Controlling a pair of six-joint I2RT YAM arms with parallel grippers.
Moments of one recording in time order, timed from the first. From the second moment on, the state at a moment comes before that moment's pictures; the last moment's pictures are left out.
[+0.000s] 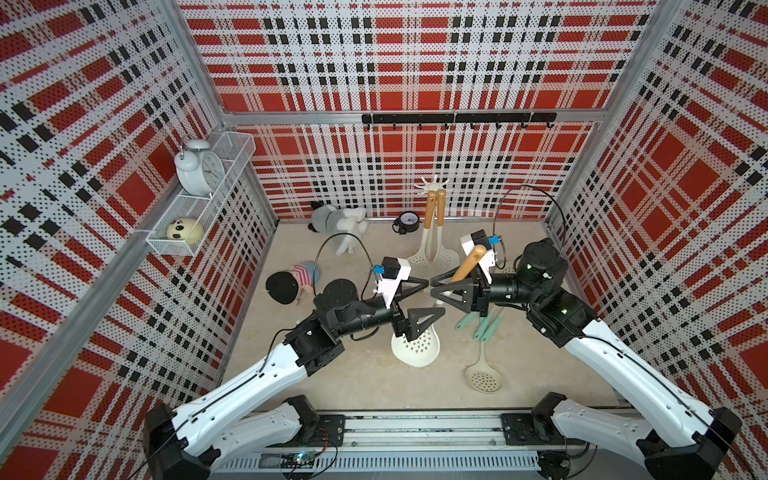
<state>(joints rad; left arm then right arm) -0.85 1.00 0.87 0.15 0.50 -0.28 0.62 1.06 1.10 -0.04 -0.94 0.39</state>
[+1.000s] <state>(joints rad) -0.87 1.05 0.90 0.20 0.72 -0.24 0.61 1.00 1.09 0.08 -0.84 0.49</state>
